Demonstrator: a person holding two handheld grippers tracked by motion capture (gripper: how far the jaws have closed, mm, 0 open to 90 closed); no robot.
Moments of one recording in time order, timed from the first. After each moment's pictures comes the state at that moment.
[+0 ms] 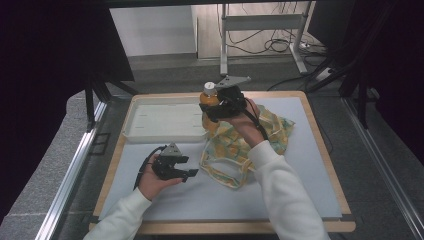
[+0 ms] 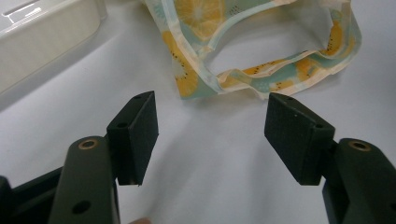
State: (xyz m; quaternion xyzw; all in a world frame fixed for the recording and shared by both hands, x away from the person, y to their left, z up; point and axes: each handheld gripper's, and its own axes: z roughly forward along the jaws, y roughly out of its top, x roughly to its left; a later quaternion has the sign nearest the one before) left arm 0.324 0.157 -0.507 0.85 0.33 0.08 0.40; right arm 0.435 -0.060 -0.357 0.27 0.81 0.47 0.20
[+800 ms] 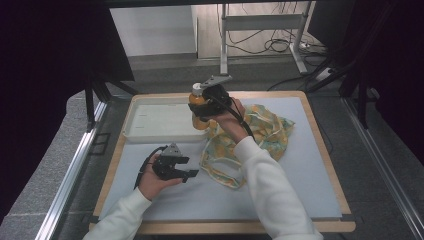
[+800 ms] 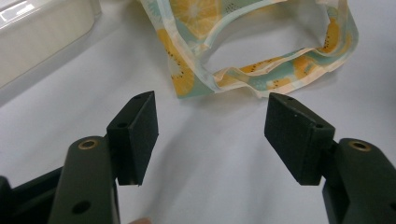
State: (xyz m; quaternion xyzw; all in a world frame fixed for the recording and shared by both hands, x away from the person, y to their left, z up) left arm 0.325 0.156 -0.508 0.85 0.33 0.07 0.40; right arm 0.458 -0.023 -0.377 0.29 0.82 0.45 0.19
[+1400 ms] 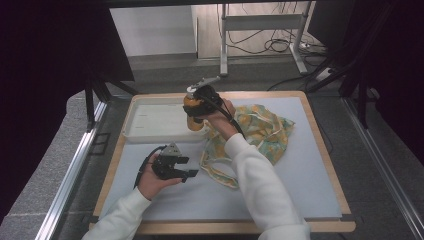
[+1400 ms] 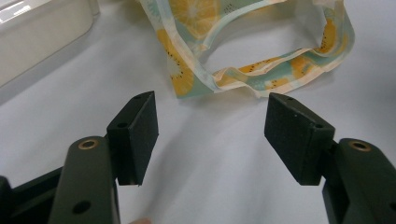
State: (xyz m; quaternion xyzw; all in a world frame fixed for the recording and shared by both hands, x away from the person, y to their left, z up) left arm 0.326 0.158 -0.508 0.85 0.32 0.07 0.40; right arm 0.482 0.004 -0.404 0.30 0.84 0.42 0.17
